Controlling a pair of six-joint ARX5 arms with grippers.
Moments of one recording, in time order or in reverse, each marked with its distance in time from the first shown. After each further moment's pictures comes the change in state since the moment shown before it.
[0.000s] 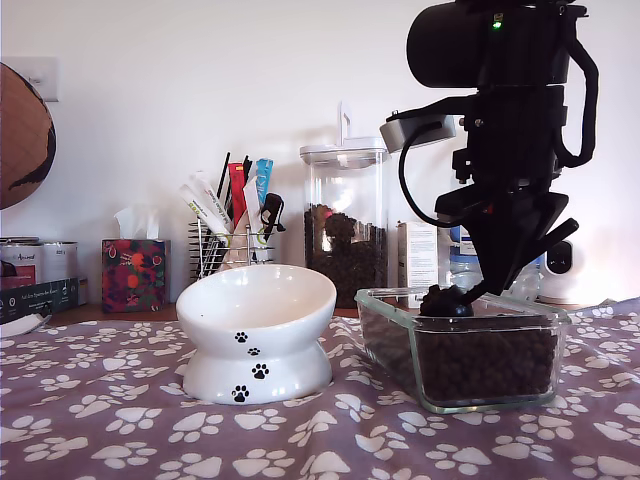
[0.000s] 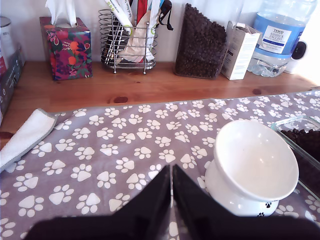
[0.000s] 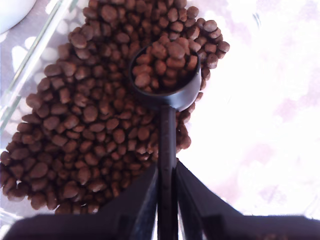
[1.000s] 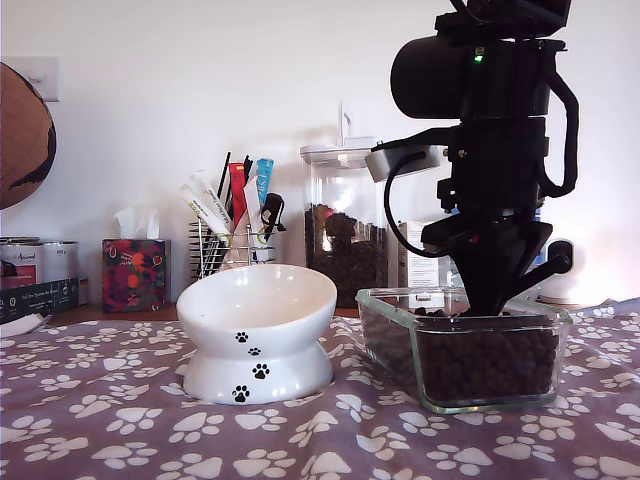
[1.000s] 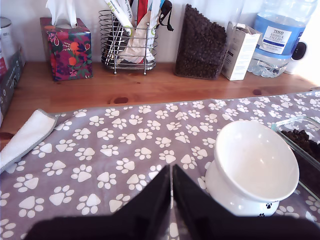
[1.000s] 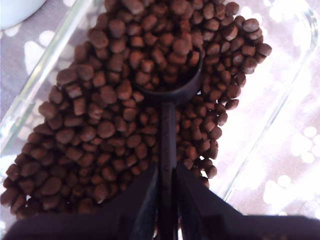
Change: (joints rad) left arm 0.000 0.000 0.000 0.002 0.000 0.000; right arm 0.017 0.072 0.004 0.017 -0.023 -0.005
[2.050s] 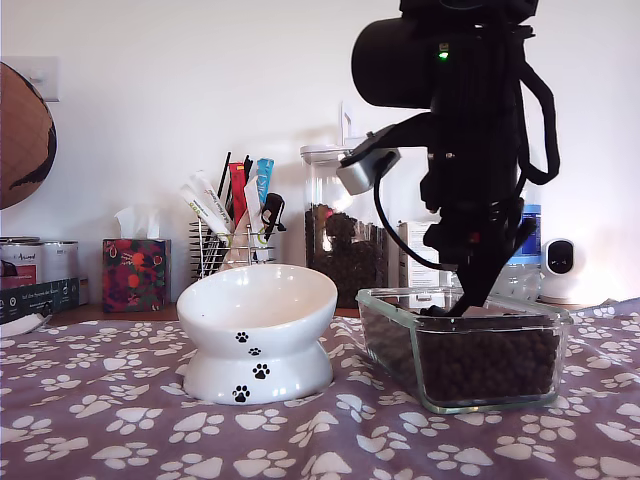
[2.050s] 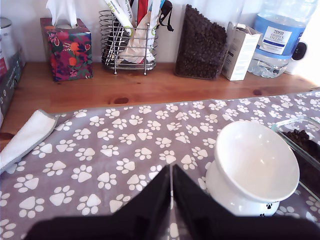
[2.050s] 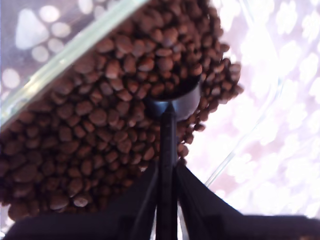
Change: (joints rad) left arm 0.000 0.000 0.000 0.001 0.000 0.000; right arm 0.089 0.000 0.000 0.026 0.185 -0.204
